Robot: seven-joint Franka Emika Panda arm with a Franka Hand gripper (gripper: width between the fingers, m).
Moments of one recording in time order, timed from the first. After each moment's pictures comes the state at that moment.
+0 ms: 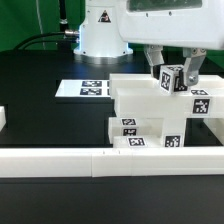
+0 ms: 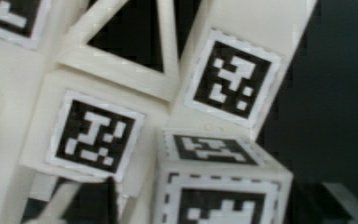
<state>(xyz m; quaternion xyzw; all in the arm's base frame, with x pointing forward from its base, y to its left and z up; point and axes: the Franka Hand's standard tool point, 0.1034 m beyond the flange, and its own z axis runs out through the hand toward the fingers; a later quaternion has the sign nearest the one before) 0.644 0.039 0.114 -0.84 0.53 -0.01 0.08</state>
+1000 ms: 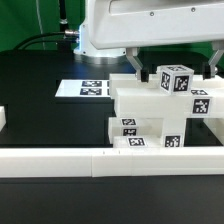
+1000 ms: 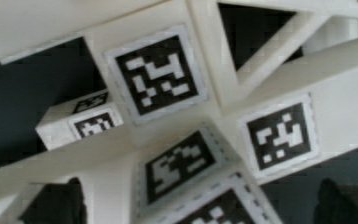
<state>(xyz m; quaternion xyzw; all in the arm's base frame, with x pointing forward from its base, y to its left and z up) 0.644 0.041 0.115 -0.99 0.11 -0.03 0.06</state>
